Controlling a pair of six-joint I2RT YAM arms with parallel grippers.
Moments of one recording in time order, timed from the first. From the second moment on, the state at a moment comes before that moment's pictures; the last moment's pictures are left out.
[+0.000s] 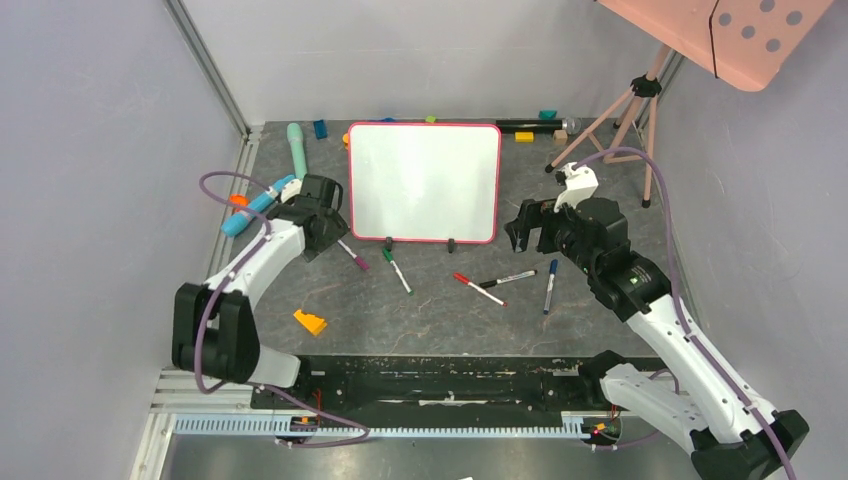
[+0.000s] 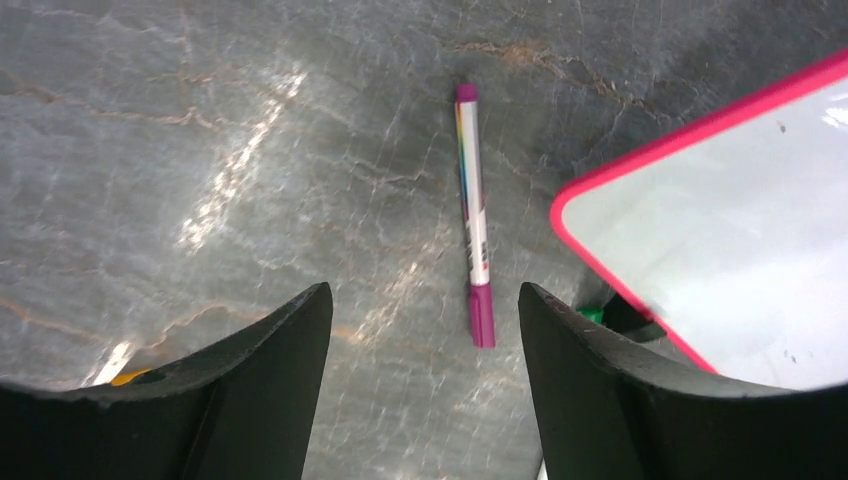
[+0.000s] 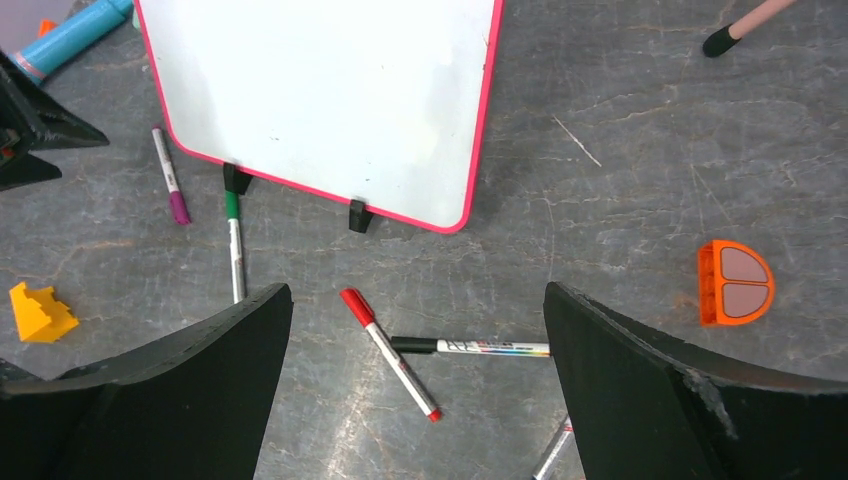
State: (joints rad) left arm -0.22 1.38 0.98 -0.66 -0.34 -0.85; right arm 0.48 0.86 0.89 -0.42 0.08 0.26
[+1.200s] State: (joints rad) left arm -0.10 1.80 1.12 -0.52 -0.22 -0.94; right arm 0.48 0.89 0.97 -0.45 0.16 0.13
